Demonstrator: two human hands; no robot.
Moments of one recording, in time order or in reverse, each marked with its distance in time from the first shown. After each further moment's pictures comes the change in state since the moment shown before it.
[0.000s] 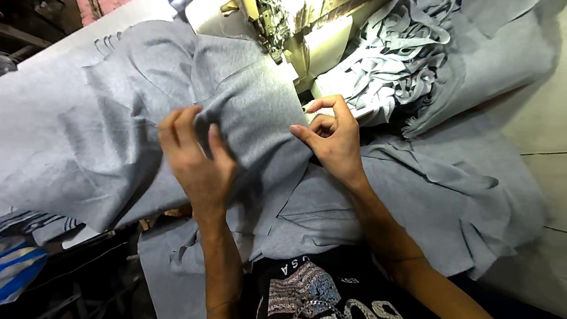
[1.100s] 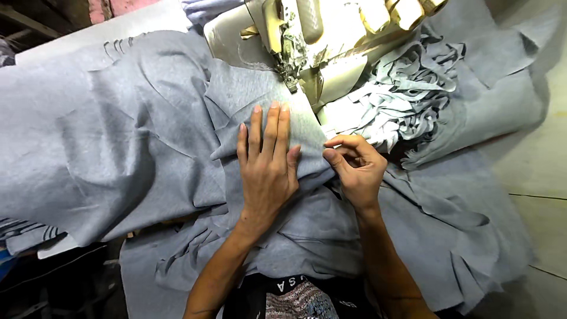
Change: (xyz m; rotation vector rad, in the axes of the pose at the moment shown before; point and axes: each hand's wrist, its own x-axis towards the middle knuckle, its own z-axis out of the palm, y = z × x) left_hand 0.008 0.055 0.069 -0.004 -0.040 0.224; right_hand 0.014 0.027 -0.017 0.051 0.121 -0.174
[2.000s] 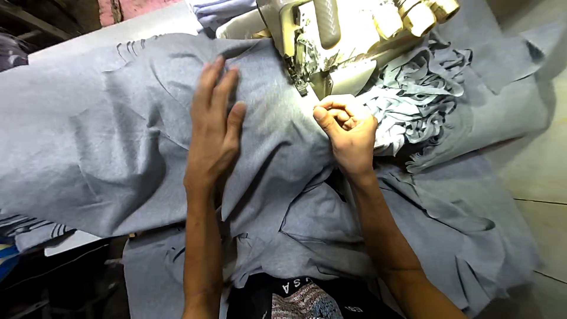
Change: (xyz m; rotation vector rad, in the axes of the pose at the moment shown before) left_hand 0.040 -0.111 -0.039 -0.233 -0.152 -0.033; right_hand 0.050 -0.014 0.029 0.051 -0.089 0.093
